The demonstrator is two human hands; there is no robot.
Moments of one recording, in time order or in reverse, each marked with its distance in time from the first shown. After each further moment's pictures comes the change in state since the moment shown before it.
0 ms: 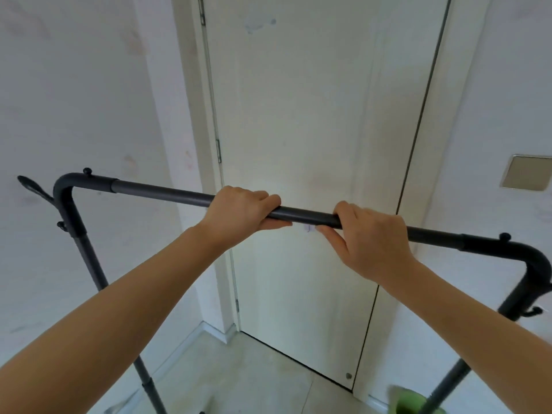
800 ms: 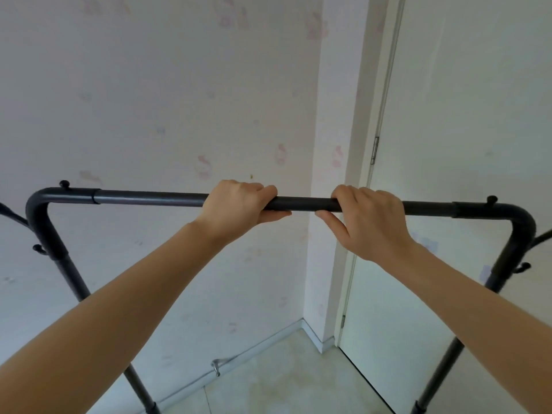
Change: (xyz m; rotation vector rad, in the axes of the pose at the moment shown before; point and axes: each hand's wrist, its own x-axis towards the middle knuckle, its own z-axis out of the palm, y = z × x) left_hand -0.180 -0.200 -0.049 0.402 -0.250 -0.345; right_hand 0.190 -0.225 0.150 0.438 0.173 -0.340
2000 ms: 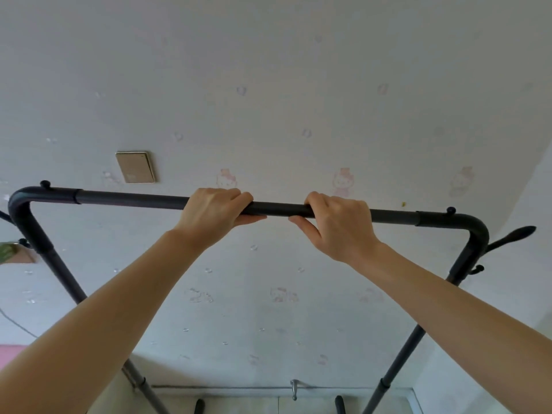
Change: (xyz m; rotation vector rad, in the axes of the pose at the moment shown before) left_hand -0.162 -0.244 0.015 0.394 -0.214 -0.303; right_hand 0.210 -0.215 0.224 0.563 0.176 -0.317
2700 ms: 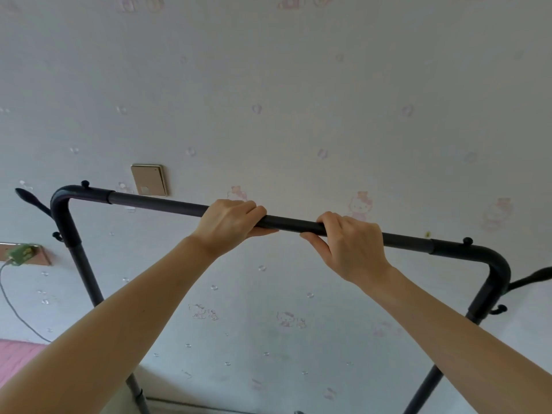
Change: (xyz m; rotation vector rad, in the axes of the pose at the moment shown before) left_hand 0.018 -0.017 0.040 0.054 0.066 0.056; right_hand 0.013 0.029 0.047 0.052 0.096 -0.024
